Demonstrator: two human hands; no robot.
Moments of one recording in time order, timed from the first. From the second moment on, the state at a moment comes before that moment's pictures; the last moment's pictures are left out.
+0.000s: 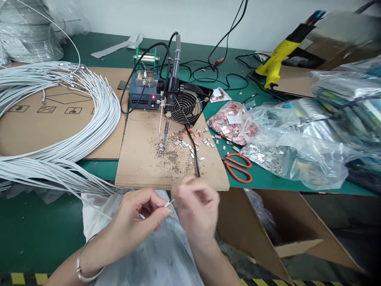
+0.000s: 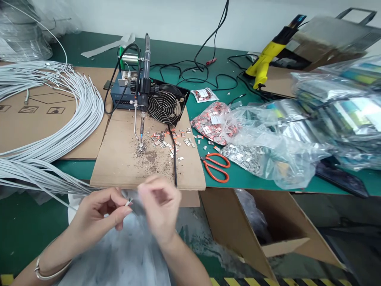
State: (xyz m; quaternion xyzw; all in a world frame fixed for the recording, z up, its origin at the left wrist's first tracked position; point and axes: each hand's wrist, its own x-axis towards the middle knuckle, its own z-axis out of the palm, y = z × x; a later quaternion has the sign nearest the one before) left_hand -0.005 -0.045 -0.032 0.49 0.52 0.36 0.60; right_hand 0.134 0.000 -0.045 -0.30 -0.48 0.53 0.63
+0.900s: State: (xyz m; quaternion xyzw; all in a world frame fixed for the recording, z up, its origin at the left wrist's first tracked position) left_hand -0.004 -0.040 -0.055 0.36 0.41 0.38 0.75; right_hand 0.158 0.007 -0.036 -0.24 -0.80 0.27 0.48
